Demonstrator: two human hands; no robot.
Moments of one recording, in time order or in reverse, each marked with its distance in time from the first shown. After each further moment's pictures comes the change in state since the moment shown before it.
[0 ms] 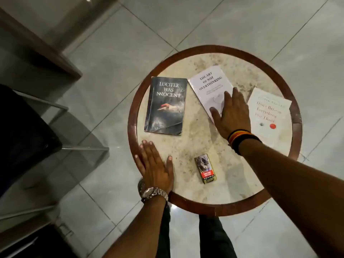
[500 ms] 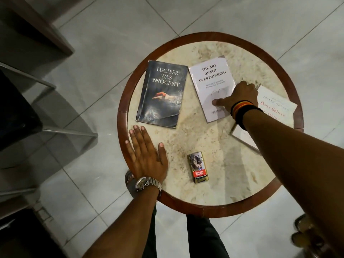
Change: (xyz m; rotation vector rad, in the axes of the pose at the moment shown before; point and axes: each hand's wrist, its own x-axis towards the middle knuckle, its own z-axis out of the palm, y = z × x) left_hand 0.016 0.016 0.013 0.003 0.098 -0.126; right_hand 0.064 0.002 -0.016 0.080 -0.185 0.316
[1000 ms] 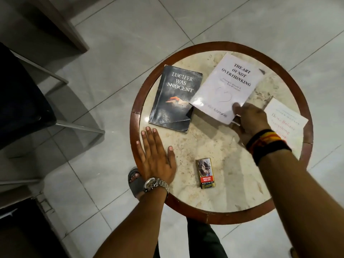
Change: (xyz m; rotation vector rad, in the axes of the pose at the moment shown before) left_hand 0.001 0.000 -0.003 0.008 -0.037 0.000; right_hand -0.055 -0.006 0.001 1.183 -0.233 0.275
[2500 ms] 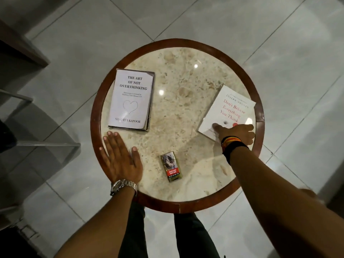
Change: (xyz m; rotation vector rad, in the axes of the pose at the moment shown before) left_hand -0.002 0.002 -0.002 -0.001 0.014 -0.007; right_hand 0.009 0.044 -0.105 -0.584 0.583 0.134
